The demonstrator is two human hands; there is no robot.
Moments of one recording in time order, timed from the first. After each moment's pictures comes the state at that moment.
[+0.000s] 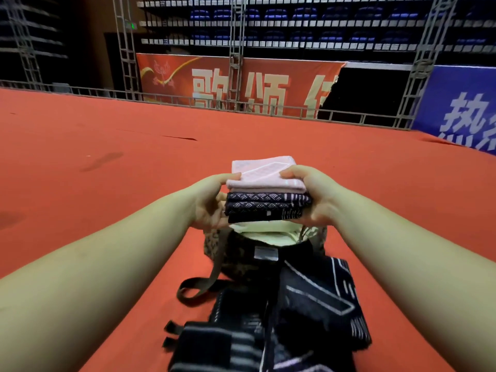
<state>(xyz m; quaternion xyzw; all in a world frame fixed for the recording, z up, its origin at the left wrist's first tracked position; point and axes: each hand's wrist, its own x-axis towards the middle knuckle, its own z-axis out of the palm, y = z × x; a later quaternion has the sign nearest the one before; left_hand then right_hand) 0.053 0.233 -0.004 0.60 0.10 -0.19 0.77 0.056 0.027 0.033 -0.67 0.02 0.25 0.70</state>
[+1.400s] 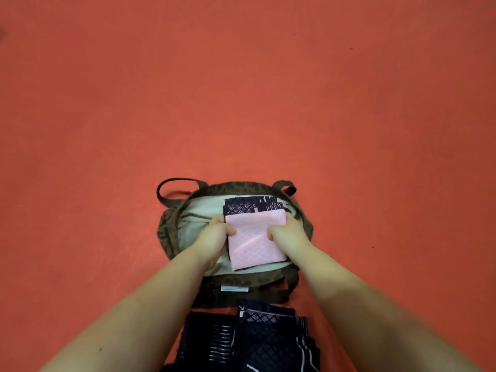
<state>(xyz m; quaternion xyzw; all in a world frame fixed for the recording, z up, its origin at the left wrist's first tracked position) 0.184 0.166 -0.070 0.56 0.39 -0.24 0.69 0.213 0.015 -0.055 -0.81 0.20 0.28 0.47</state>
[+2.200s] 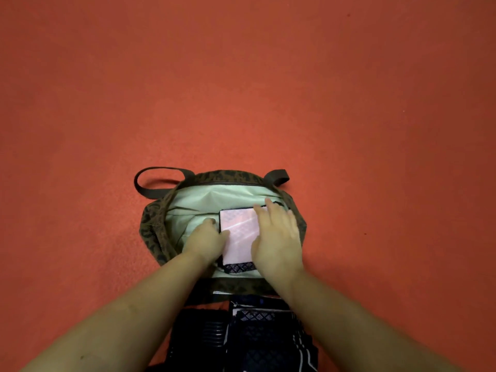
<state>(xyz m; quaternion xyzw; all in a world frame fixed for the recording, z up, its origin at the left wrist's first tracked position) 0.183 0.171 -0.112 0.84 0.22 -0.33 0.37 0.180 0.030 -0.067 -0.98 -0.05 0.09 0.15</state>
